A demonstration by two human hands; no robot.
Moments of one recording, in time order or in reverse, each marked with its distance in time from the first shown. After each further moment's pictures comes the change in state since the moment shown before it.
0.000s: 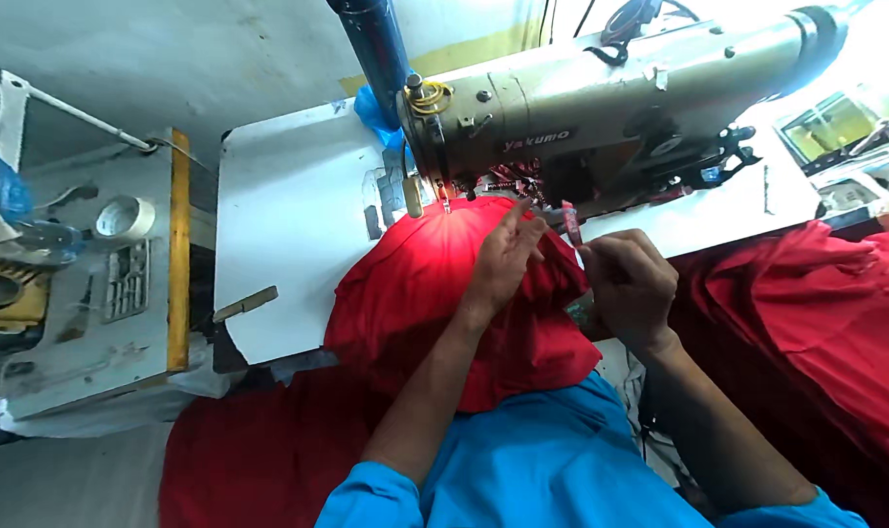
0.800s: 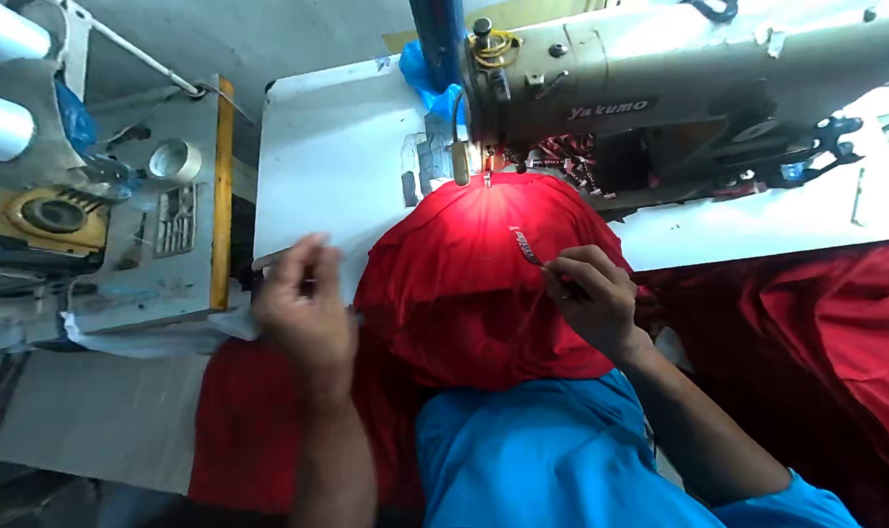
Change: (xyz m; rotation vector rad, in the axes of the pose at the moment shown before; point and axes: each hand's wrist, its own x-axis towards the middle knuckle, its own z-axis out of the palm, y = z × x) left_hand -0.169 0.051 -0.161 0.874 0.891 0.107; right_hand -0.021 -0.033 0.064 0.235 -0.147 -0.175
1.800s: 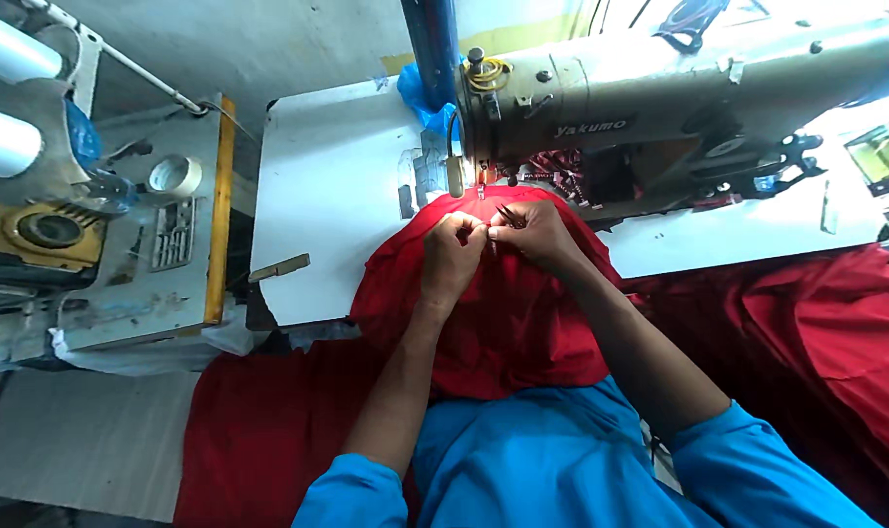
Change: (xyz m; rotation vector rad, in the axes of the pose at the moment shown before) left_hand 0.002 0.044 0.149 -0.283 -0.422 0.046; right_hand 0.077 0.037 0.044 0.384 -0.375 0.626
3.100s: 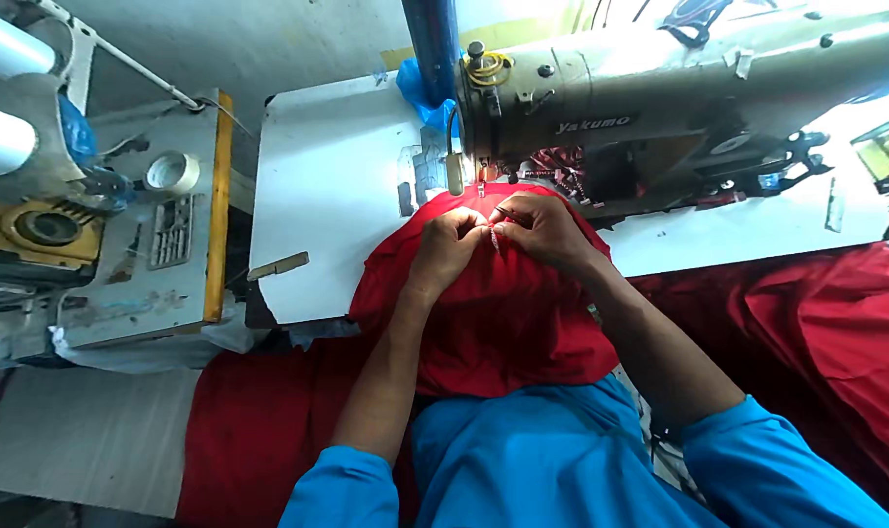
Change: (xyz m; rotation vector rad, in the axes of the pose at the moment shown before) left_hand 0.022 -0.011 -0.016 -0.073 -0.213 0.088; right_hand 0.014 0.010 -0.016 -0.135 -0.097 -0.295
